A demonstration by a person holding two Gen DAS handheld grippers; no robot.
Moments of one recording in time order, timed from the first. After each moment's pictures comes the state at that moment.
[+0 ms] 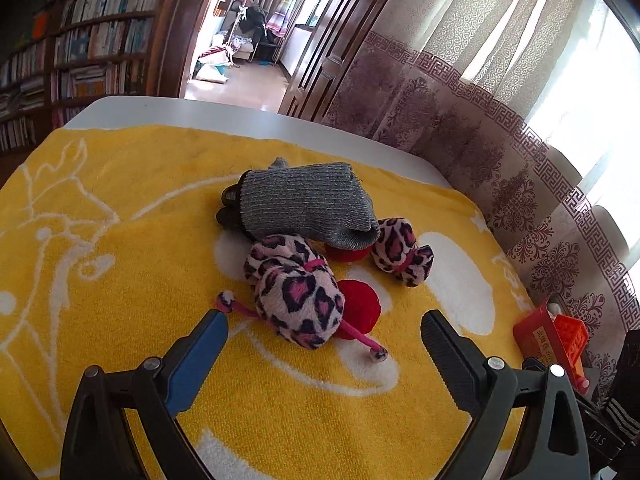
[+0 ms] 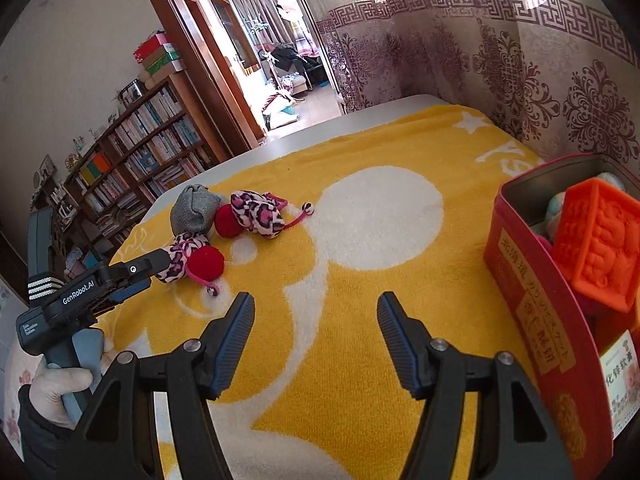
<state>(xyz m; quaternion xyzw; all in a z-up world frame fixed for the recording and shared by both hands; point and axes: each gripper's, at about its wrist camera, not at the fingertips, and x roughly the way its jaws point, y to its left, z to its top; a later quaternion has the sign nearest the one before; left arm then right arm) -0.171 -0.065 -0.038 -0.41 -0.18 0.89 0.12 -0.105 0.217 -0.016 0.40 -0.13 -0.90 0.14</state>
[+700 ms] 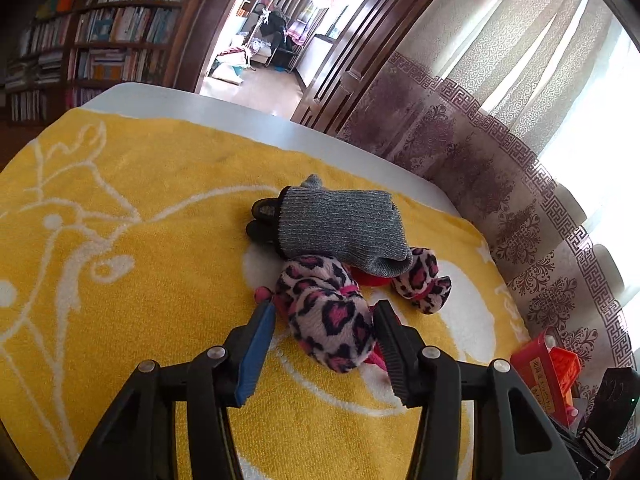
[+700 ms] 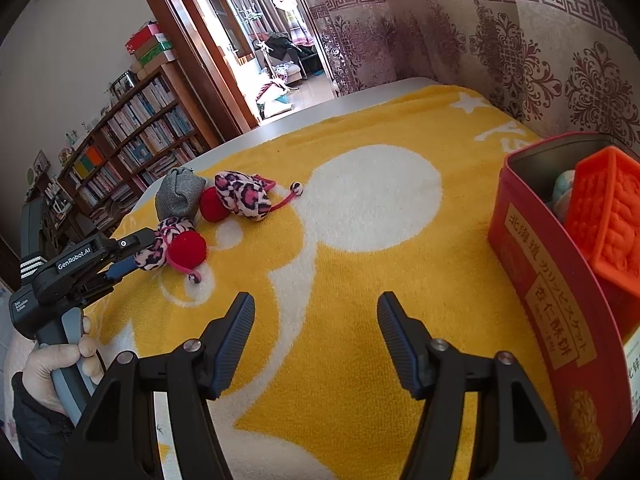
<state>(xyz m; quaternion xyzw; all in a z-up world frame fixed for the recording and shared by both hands) -0.168 -0.092 -0.039 -0.39 -0.22 0.89 0.10 -0.110 0.215 -0.031 0.42 -0.12 -0.89 0.13</state>
